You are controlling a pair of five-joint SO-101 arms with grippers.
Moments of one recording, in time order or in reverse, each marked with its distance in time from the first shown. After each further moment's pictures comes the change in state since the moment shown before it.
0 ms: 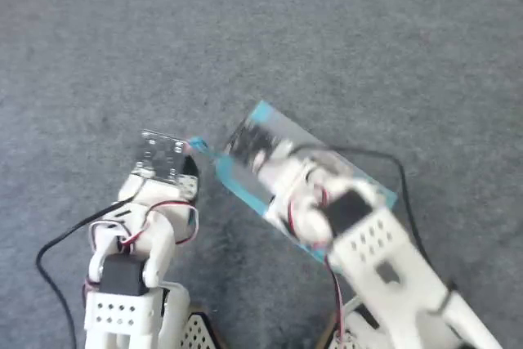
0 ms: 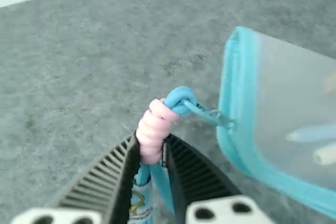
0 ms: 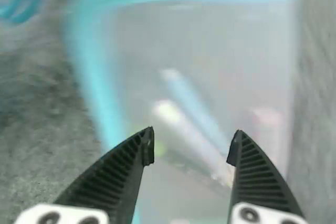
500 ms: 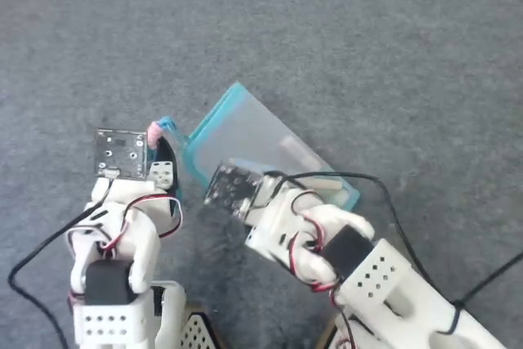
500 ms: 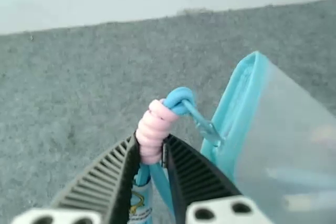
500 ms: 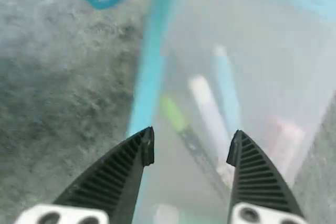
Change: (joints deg) left arm -4.9 0.0 -8.7 1.1 3.9; right arm -10.3 -8.6 7.5 -9.1 1.7
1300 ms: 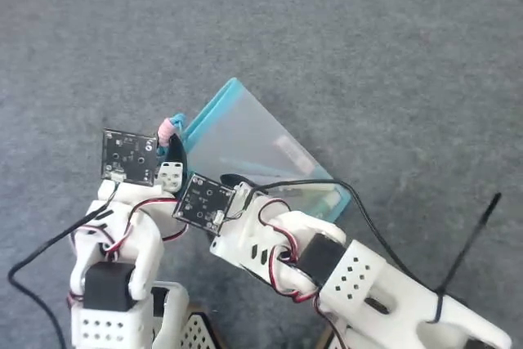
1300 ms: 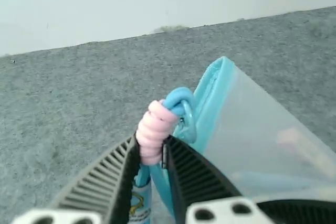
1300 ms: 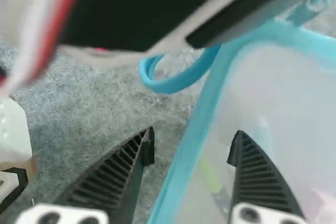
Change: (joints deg) left arm 4.6 0.0 -2.2 1.6 0.0; right arm -8.0 6.5 0.5 -15.5 -6.9
